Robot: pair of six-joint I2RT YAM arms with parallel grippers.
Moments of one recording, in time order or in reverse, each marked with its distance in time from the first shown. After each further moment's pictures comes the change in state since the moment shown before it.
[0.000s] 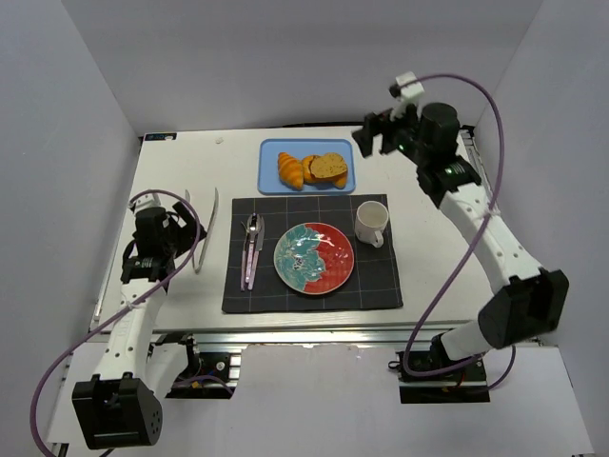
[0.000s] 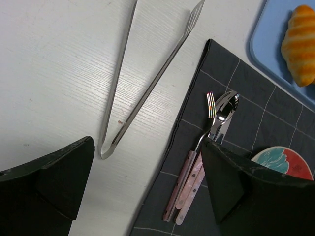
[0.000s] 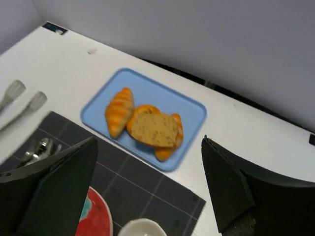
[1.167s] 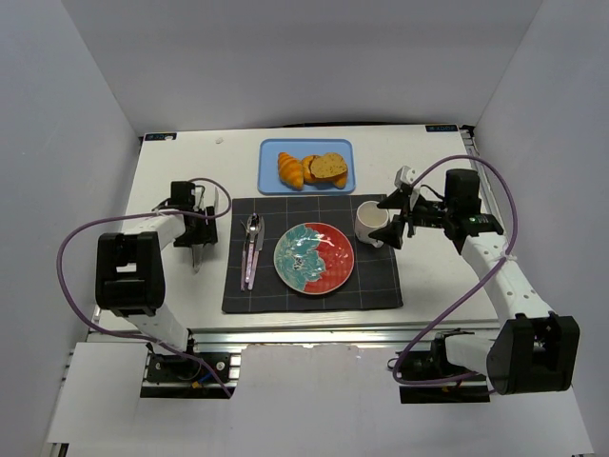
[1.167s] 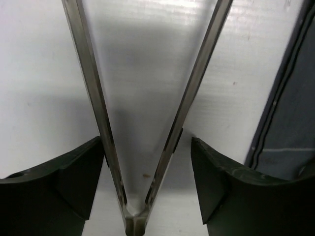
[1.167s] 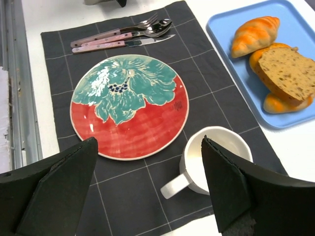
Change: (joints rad) left arm -0.039 0.773 0.267 0.011 0.016 0.430; right arm -0.246 -0.302 -0.566 -0.258 -0.850 -0.568
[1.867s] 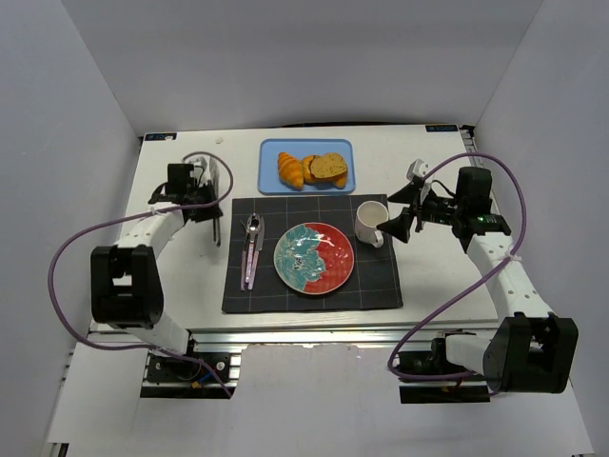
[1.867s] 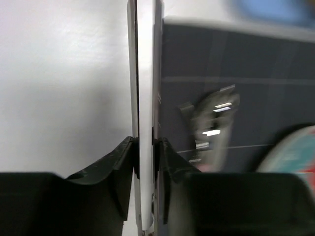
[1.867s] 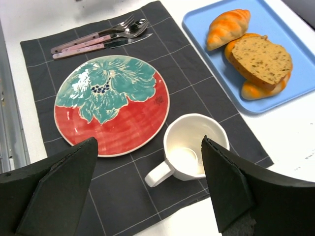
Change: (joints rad) left arm -0.021 -0.051 0.086 0.034 0.195 -0.108; right arm -0.084 0.001 0.000 0.044 -0.001 0.051
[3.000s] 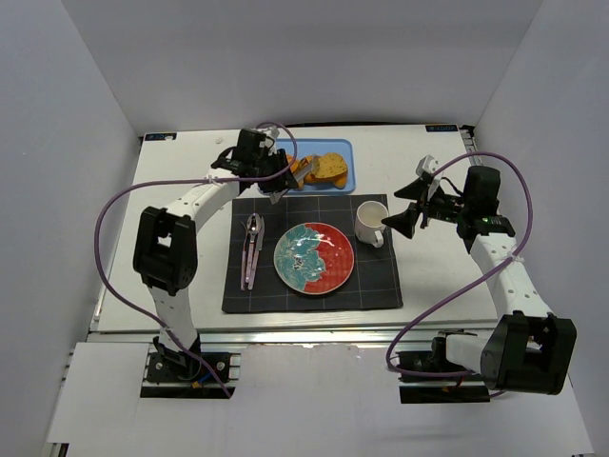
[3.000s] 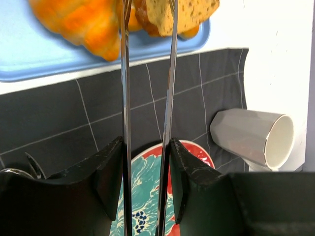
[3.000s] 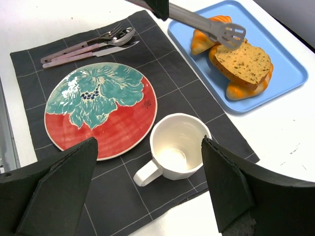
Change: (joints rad) left arm -0.373 0.296 0.516 -0.015 0.161 -0.304; right arm -0.060 0.000 -0.015 0.094 -0.026 0.060
